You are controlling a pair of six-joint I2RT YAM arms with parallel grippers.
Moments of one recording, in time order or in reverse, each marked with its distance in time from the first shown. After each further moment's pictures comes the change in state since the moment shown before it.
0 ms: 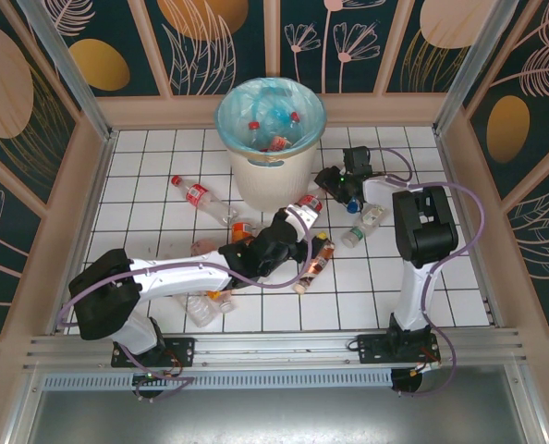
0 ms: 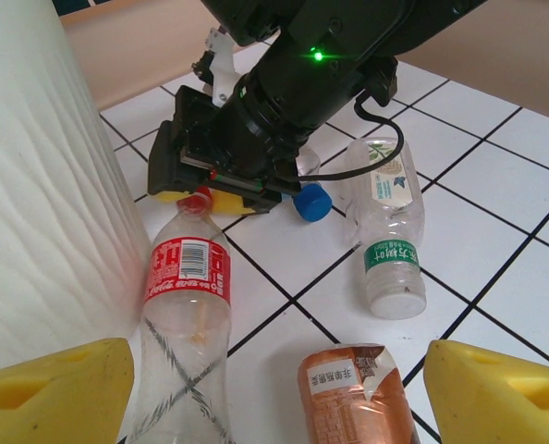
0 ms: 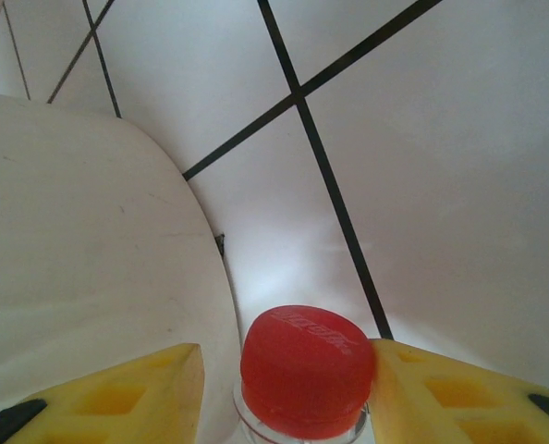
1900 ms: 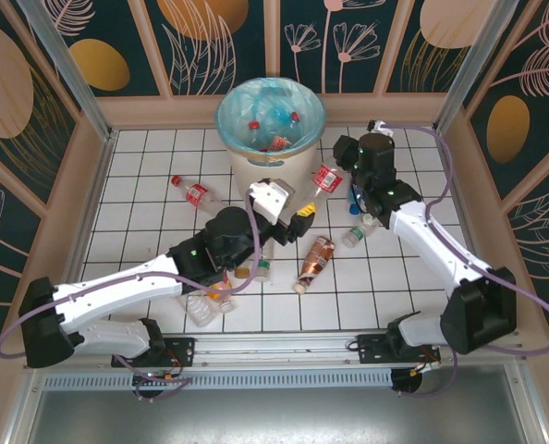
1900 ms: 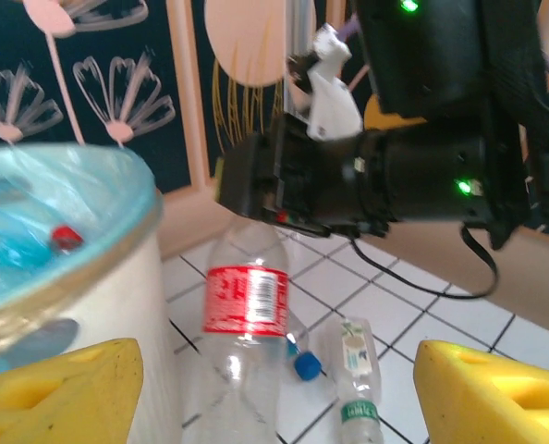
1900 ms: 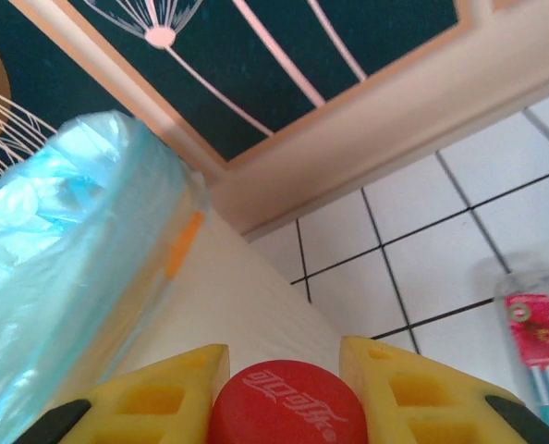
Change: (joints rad) left arm 0.000 -0.351 0.045 -0.016 0.007 0.114; right arm 0.166 -0.658 -0.124 -0.008 0.543 -0.180
